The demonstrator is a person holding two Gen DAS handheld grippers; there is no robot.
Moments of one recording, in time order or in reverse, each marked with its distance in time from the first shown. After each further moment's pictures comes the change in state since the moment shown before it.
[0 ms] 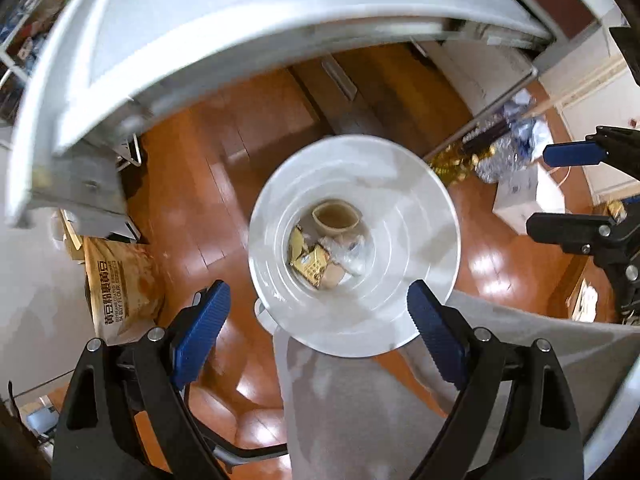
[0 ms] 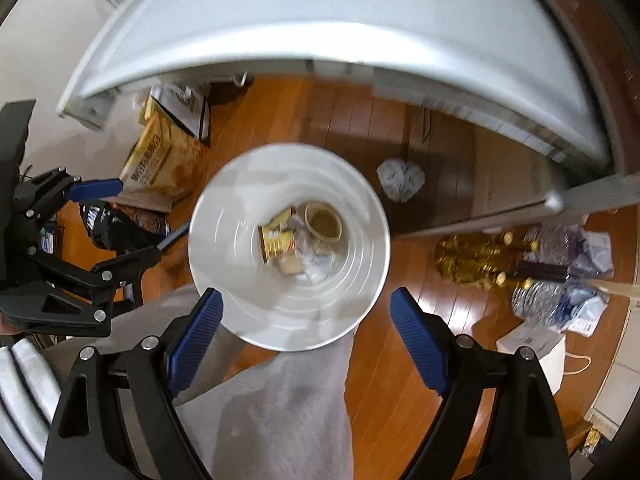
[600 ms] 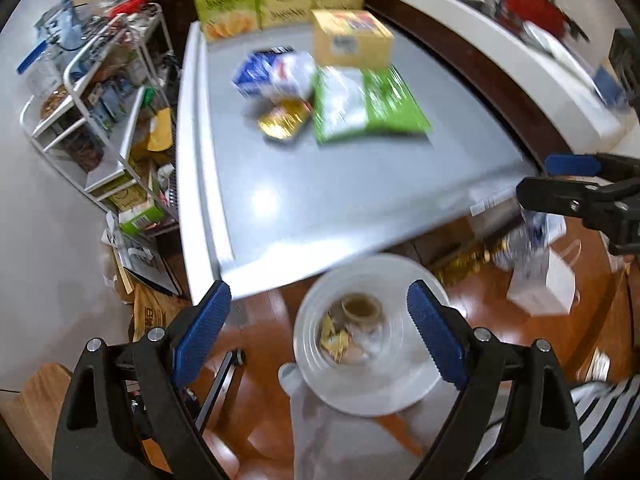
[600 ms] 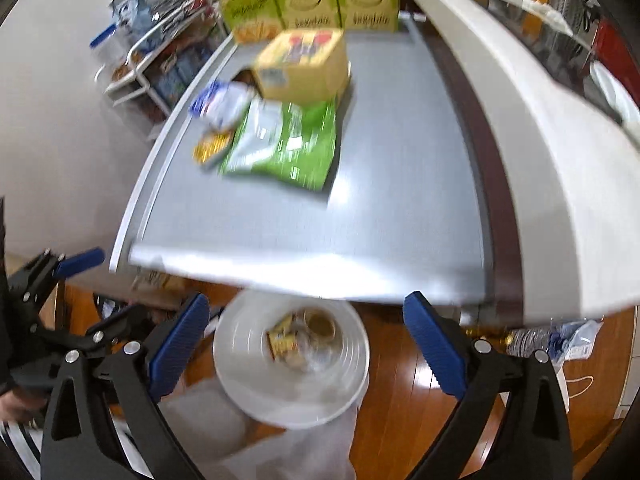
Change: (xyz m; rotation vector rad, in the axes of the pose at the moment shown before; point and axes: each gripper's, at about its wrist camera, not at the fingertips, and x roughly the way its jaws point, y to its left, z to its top) left arm -0.099 0.011 0.042 -0.102 -0.294 0.125; right arm -0.102 -0.015 0.059 0.103 -0.322 -0.001
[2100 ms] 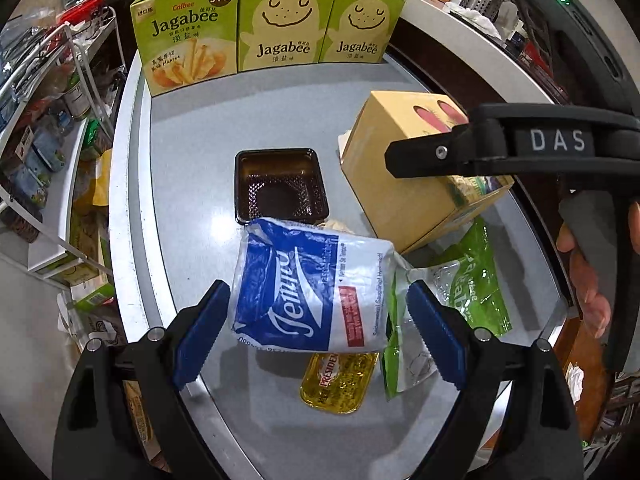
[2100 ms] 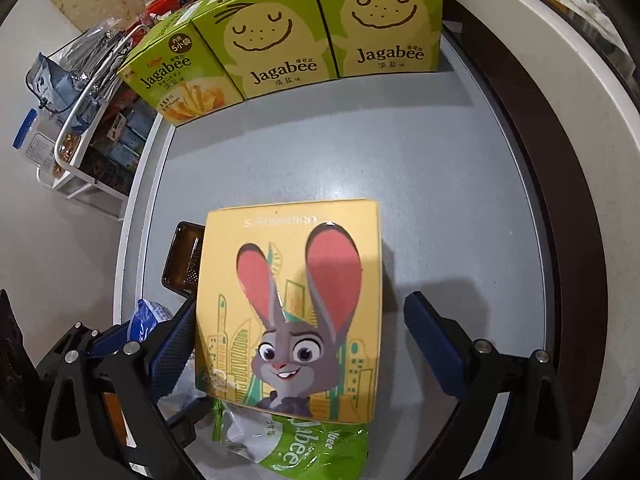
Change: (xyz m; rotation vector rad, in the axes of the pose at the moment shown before) left arm 0.096 0.057 0.157 0.038 -0.022 -0.188; right arm 0.122 -0.006 0.208 0.153 0.059 0.031
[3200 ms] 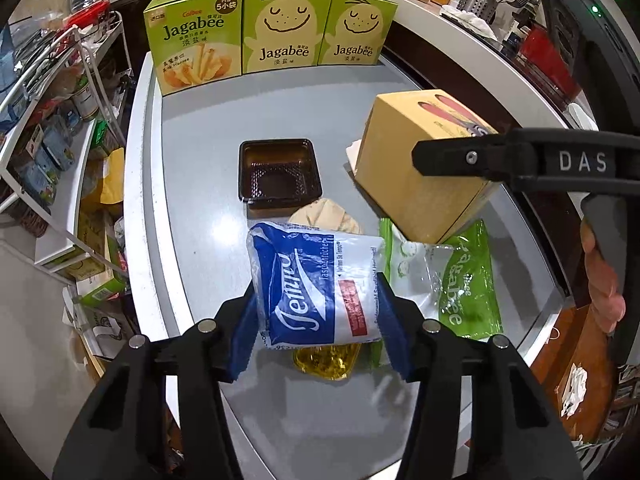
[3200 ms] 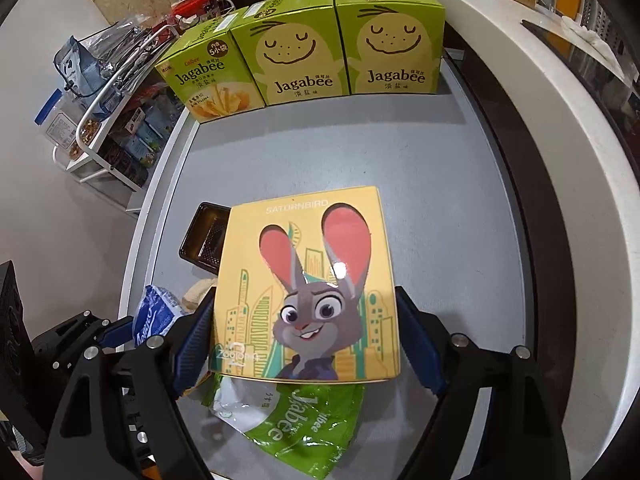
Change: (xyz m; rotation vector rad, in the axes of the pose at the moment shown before) left arm -0.016 -0.006 -0.015 -0.005 -0.019 0.015; right arm -0.032 0.003 -0.025 -0.085 -0.078 -0.004
